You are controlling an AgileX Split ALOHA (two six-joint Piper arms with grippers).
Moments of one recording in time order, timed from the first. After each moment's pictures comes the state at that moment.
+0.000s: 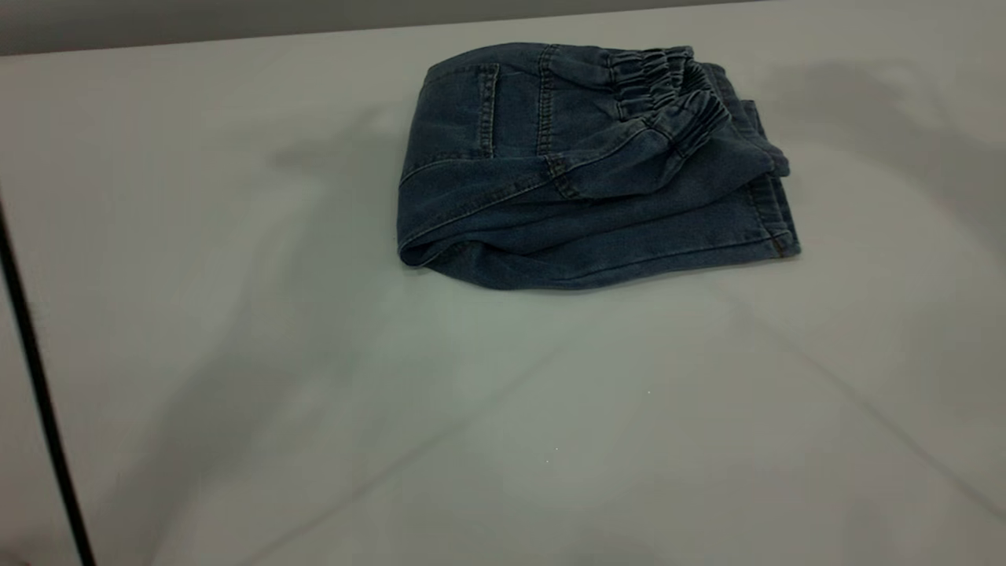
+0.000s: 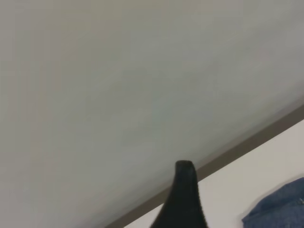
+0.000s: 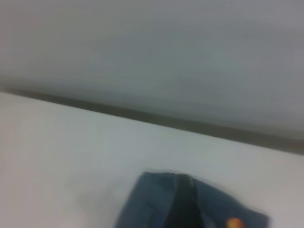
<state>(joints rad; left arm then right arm) -0.54 1.94 -2.52 0.32 1.22 0.11 0.08 1.93 -2.36 0.43 1.22 -0.14</state>
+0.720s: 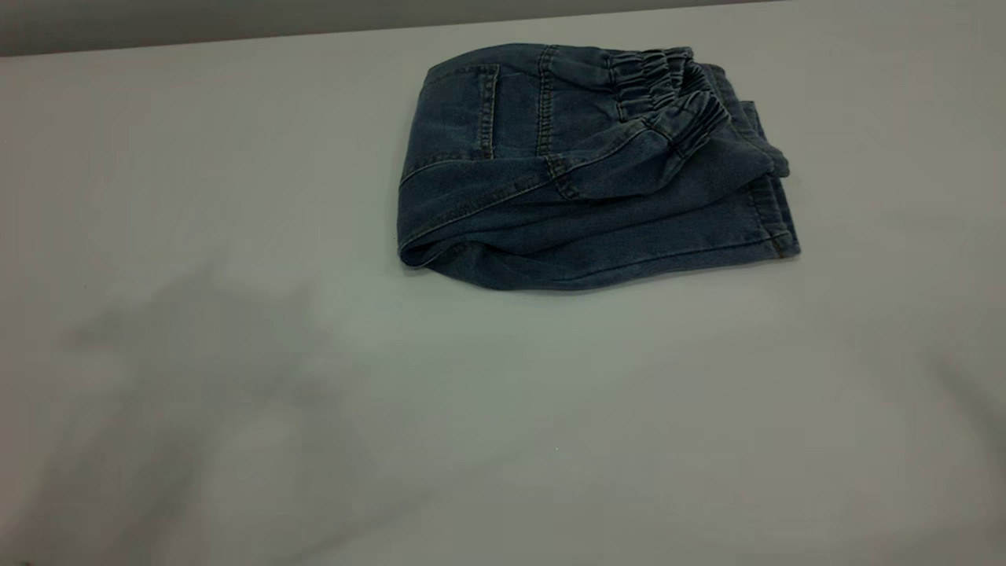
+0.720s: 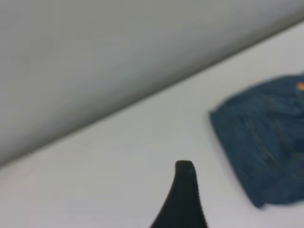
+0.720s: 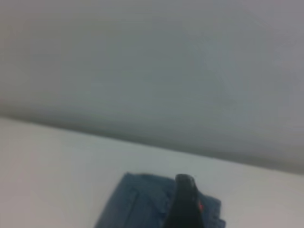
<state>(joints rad) -0.54 1.33 -1.74 0.25 1.22 -0.04 0.08 0.93 -1.51 0.31 1.03 -0.17</state>
